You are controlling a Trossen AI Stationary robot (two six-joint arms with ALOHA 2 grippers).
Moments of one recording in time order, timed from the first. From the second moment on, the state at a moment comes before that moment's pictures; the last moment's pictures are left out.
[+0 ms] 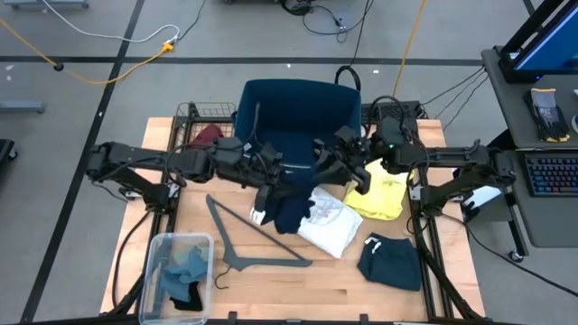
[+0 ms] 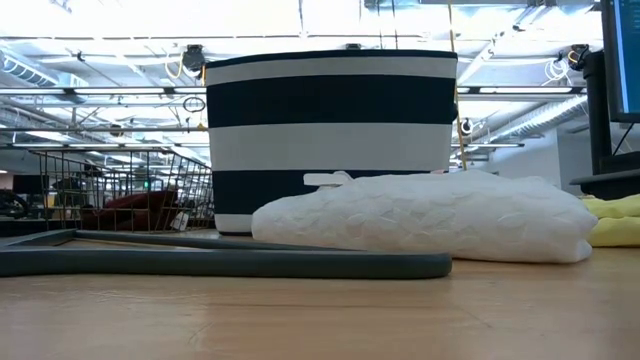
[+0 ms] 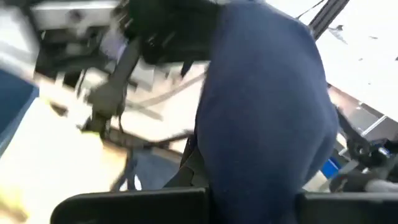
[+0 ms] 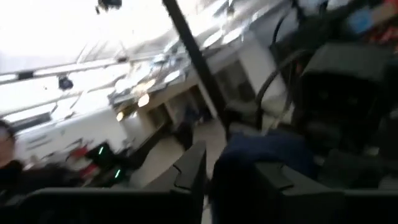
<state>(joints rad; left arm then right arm) -0.03 1.42 1.24 0.14 0.24 -0.56 -0.13 1.32 1.11 0.58 -0.69 0.70</state>
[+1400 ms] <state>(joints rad) 0.17 0.92 1.24 -0.68 -0.76 -0.43 -0.12 0.71 1.11 -0.42 -0.44 0.06</state>
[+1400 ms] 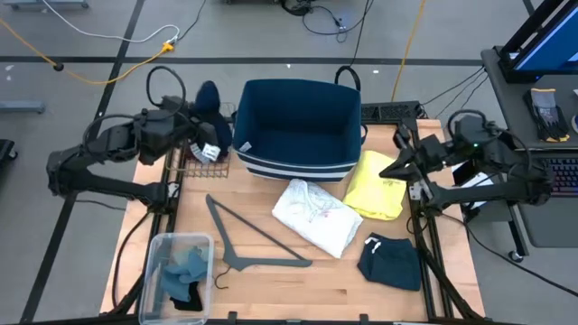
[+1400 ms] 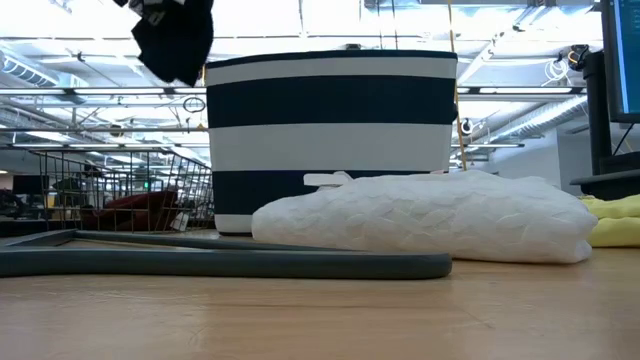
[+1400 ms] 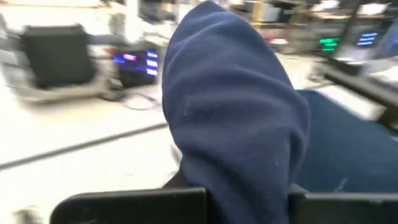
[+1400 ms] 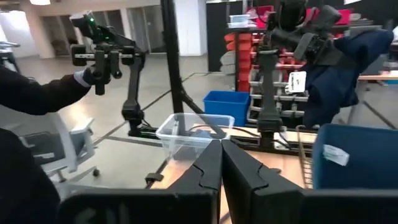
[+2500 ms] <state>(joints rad) 0.81 1.33 1.24 -1.05 -0.62 -0.48 -0.12 0.69 1.11 -0.53 -0.26 -0.02</state>
